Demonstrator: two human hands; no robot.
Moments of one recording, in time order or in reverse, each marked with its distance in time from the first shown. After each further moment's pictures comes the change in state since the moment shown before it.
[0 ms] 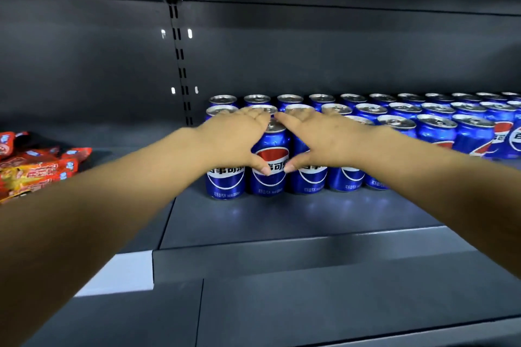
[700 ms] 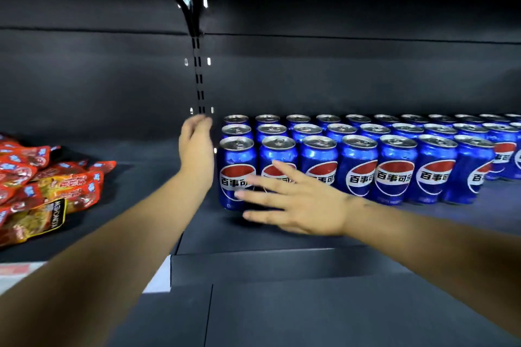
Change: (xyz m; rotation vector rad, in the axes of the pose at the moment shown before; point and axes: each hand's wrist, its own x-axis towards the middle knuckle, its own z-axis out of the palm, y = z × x) left_hand -0.009 -0.033 0.040 -1.707 1.002 -0.664; right_hand -0.004 -0.027 0.071 -0.393 0.666 -0.776
